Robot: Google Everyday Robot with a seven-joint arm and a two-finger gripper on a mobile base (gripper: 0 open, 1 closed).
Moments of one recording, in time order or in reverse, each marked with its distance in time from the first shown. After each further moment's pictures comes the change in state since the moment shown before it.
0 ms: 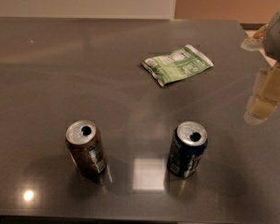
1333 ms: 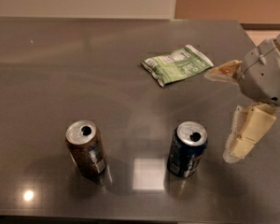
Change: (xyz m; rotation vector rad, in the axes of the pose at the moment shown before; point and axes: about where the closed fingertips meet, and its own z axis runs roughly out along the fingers) arm -0.040 0.066 0.040 -0.152 -0.248 -0.174
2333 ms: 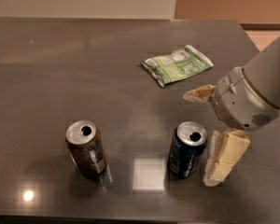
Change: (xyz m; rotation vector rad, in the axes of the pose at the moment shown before) arm -0.013 0.029 0.046 -0.064 -0.013 -0.057
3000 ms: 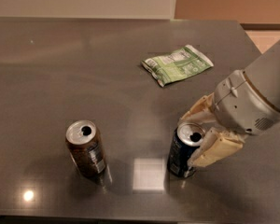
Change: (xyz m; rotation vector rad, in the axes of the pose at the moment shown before) arm -0.009 0.014 0.001 -0.044 -0.044 -0.020
